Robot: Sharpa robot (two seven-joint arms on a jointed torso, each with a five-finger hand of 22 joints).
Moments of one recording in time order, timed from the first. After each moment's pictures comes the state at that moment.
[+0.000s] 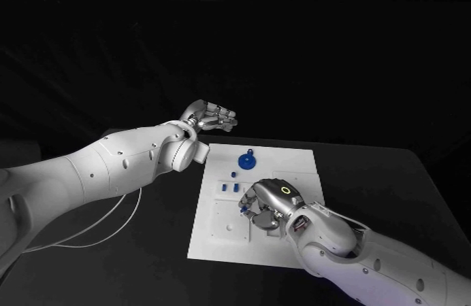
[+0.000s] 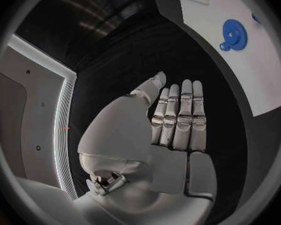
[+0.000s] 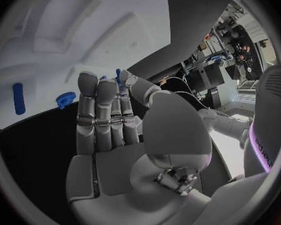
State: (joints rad) left arm 1.28 -0.57 -0.08 1.08 -0.34 -0.36 0.24; left_hand 1.39 -0.05 0.25 -0.18 0.15 1.07 0.14 0.06 0.06 1.15 0.12 0.06 0.06 1.19 0.10 0.07 0.07 0.08 0.99 0.08 0.07 0.63; right arm 0.74 -0.60 0.23 1.58 -1.91 -0.37 -0.22; right_hand 1.29 -0.15 0.66 -0.21 0.05 1.30 0.07 0.06 0.09 1.39 0.01 0.06 0.06 1.41 -0.07 0.84 0.73 0.10 1.47 -0.09 0.36 1.28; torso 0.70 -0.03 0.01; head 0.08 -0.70
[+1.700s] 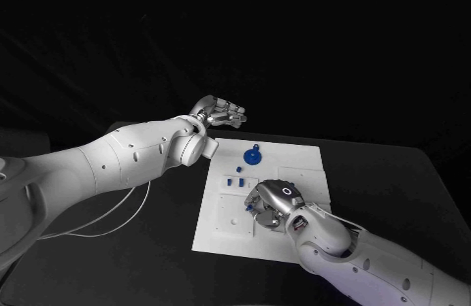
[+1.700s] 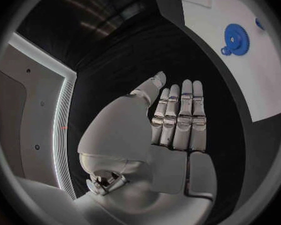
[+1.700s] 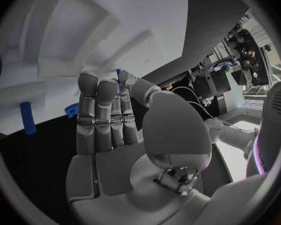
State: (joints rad) left arm 1.28 -0.56 -0.08 1.08 -0.33 -0.35 0.24; left_hand 1.39 -0.05 0.25 -0.17 0.15 1.06 0.15 0.06 0.06 1.14 0.12 0.06 0.06 1.19 0.11 0.07 0.07 0.08 0.99 0.08 0.07 0.60; right arm 0.73 -0.54 0.21 1.48 -1.97 -0.37 -0.26; right_hand 1.29 -0.15 0.66 -0.22 0.05 1.31 0.07 0.06 0.09 1.39 0.01 0.06 0.06 1.42 -0.07 0.83 0.74 0.11 1.47 -0.09 0.36 1.28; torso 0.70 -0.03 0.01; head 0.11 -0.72
